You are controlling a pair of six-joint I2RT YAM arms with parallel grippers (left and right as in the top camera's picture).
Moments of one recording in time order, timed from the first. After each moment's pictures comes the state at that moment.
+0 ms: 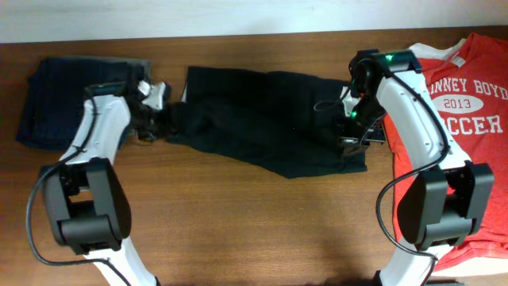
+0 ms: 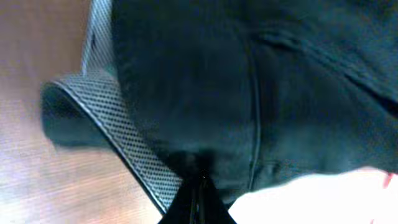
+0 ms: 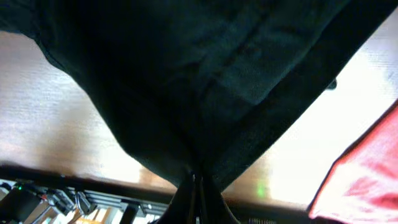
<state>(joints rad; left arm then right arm) 0.07 2.01 1.54 -0.96 0.45 -0.03 0.10 1.94 1.73 -1.57 -0.23 0.12</state>
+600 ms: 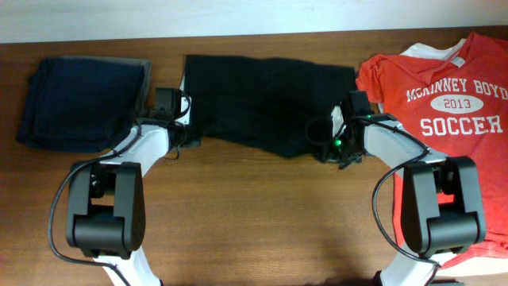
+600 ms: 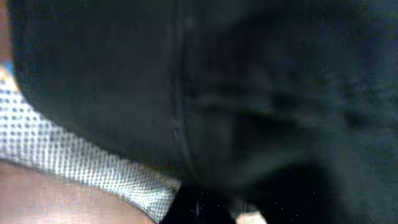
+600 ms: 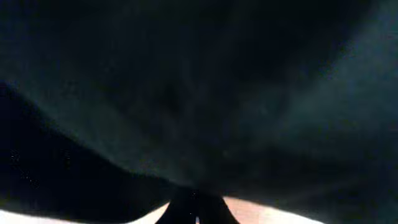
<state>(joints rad) -0.11 1.97 1.17 -0.32 0.06 -0.08 0.10 1.89 1.12 -0.58 -0.24 0.19</state>
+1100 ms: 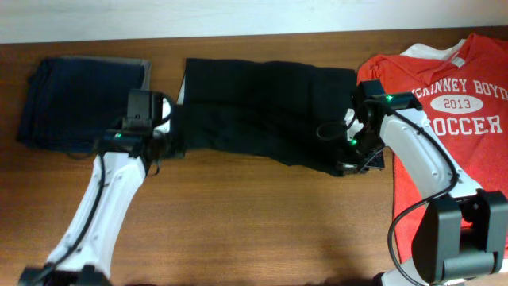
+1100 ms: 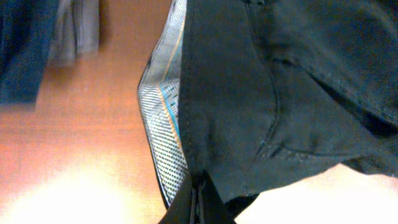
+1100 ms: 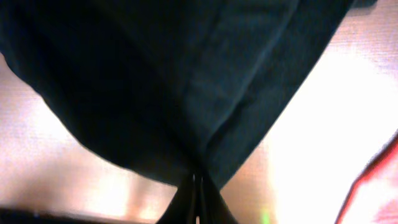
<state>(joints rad) -0.11 1.50 1.14 -0.76 -0.03 -0.13 0.10 1.73 1.32 -1.27 -0.20 0.19</state>
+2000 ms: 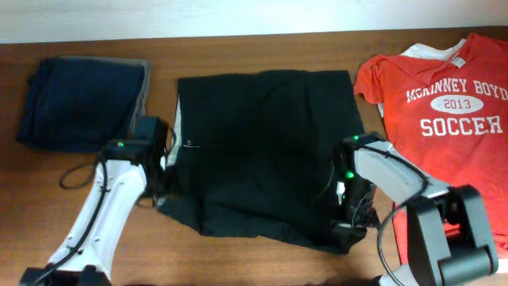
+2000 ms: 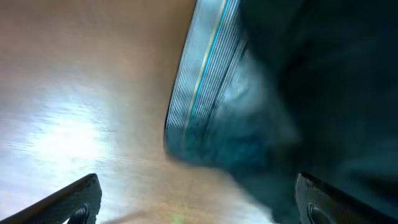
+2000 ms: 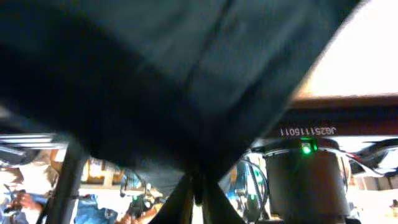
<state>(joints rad) -0.11 1.47 1.08 -1.12 -0.09 -0.26 0.24 1.70 0.99 -1.50 -0.29 0.30</state>
